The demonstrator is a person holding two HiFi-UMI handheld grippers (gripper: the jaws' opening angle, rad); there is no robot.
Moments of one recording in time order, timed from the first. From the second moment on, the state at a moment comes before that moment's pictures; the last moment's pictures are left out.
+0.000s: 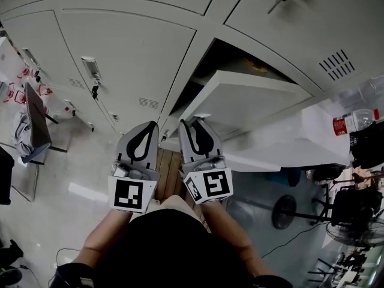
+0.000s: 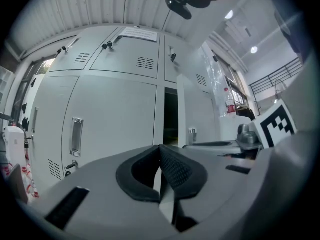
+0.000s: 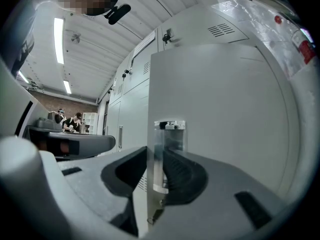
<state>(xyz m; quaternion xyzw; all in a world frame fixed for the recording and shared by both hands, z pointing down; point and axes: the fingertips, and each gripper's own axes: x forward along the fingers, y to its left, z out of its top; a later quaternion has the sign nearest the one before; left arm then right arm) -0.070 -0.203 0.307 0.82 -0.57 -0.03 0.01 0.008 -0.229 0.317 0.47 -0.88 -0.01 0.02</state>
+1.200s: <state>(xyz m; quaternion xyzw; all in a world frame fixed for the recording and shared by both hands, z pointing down) -0.083 -0.229 0.313 0.82 -0.57 -0.03 0.02 0.003 -0.273 0.319 0.48 -0.88 -0.01 0.02</state>
